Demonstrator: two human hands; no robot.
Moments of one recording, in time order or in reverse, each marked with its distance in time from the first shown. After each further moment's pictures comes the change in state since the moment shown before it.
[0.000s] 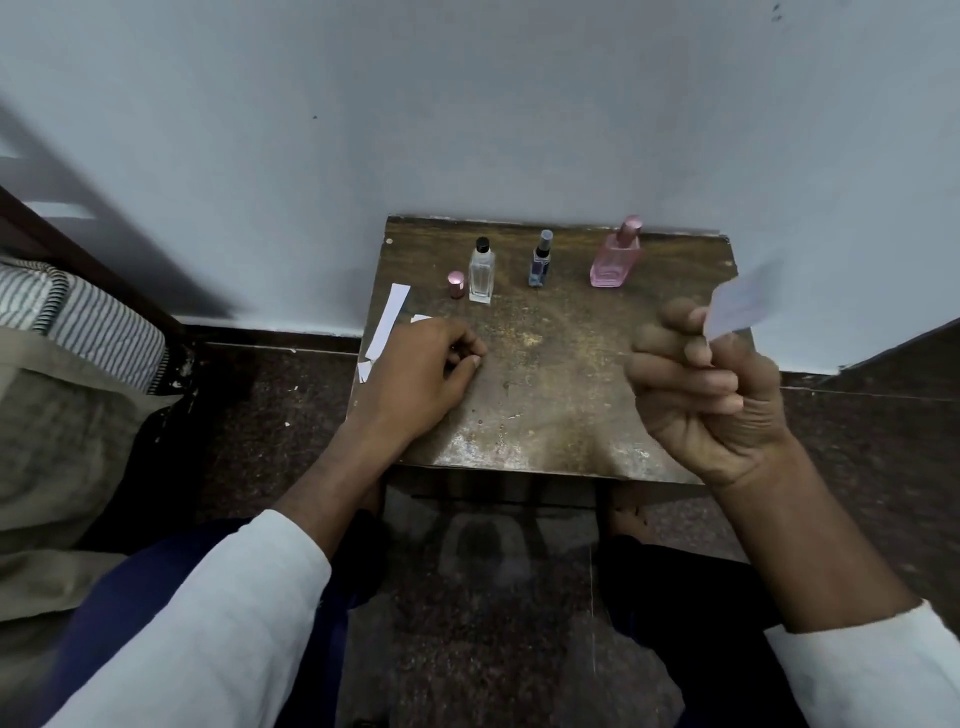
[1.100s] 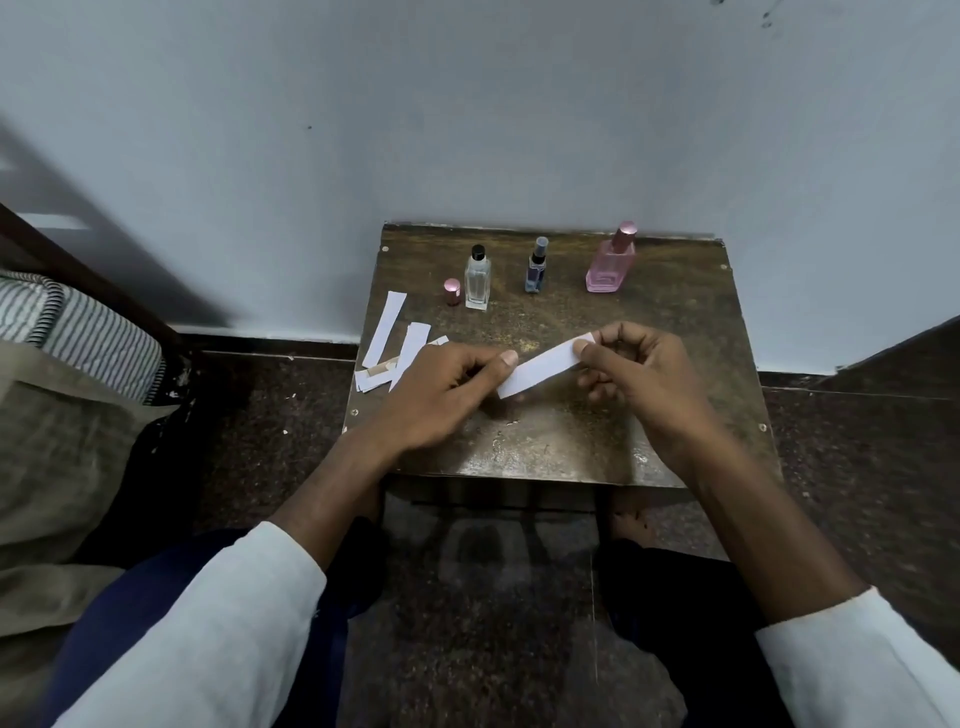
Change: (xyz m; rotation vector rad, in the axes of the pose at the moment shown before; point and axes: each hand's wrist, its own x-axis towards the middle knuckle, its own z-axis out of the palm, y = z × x) left_hand -0.002 0.019 0.001 -0.403 -0.243 -0.005; right_hand 0.026 0.009 -0.051 -1.110 0.791 -0.304
